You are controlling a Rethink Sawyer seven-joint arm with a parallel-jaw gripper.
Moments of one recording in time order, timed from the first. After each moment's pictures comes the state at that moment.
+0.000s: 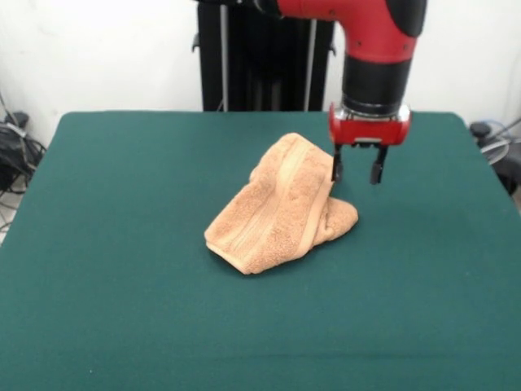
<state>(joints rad) -0.09 -0.57 0.01 1.94 0.10 0.10 1.57</state>
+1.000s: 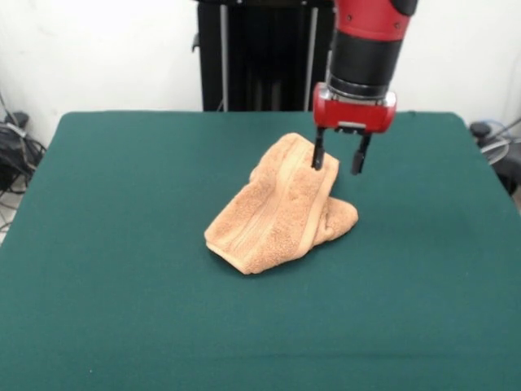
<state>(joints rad) -0.04 -0.61 -0.09 1.94 0.13 0.11 1.57</state>
